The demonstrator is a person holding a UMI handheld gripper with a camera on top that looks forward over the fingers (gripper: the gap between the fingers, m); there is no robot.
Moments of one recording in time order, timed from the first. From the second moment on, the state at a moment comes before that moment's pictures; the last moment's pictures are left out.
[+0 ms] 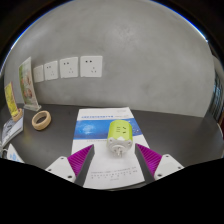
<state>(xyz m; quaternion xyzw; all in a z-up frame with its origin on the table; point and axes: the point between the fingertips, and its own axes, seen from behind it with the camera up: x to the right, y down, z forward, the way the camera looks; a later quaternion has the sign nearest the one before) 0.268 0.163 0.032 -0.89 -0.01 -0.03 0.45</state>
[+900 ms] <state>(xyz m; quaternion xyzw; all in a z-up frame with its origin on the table) 0.077 -0.246 0.137 -0.84 -0.07 0.02 0.54</state>
